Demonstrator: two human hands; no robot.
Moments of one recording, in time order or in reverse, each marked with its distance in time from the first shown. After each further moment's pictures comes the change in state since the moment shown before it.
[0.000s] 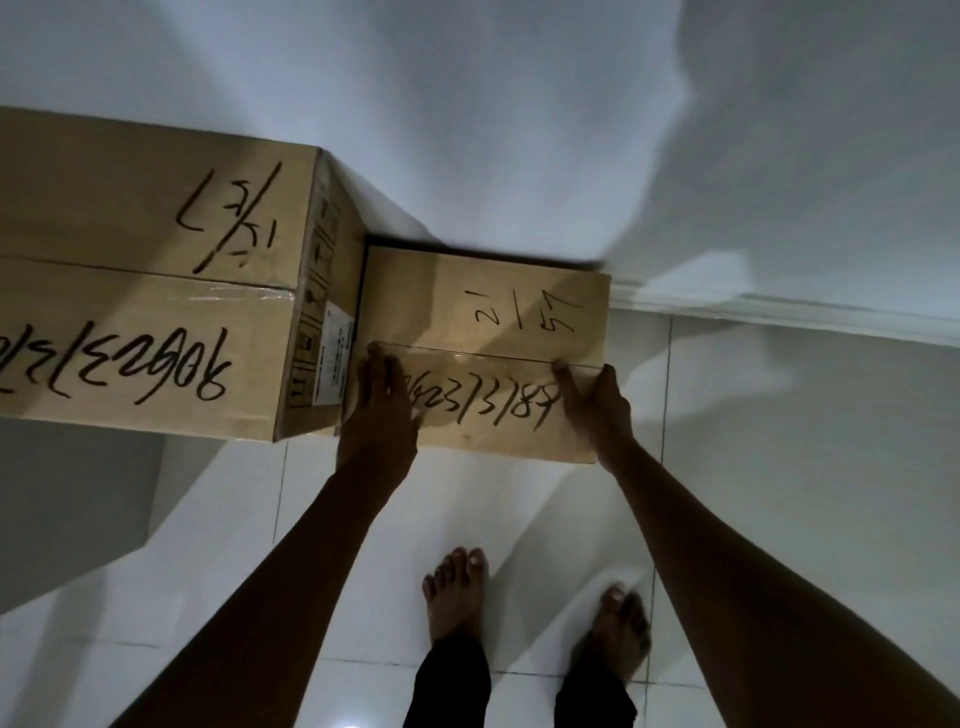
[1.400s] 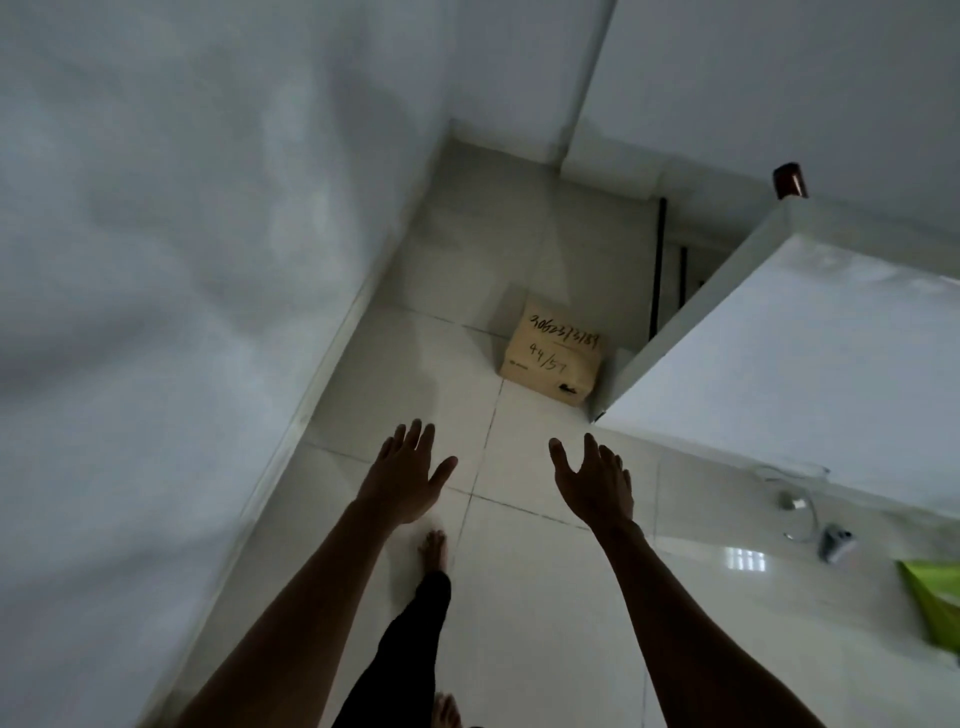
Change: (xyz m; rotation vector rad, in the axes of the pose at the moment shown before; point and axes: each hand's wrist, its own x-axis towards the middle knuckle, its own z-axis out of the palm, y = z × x) left_hand -0.539 0.870 -0.130 0.581 -0.418 1.340; right_hand -0.574 0.421 -0.744 0.417 0.762 0.732
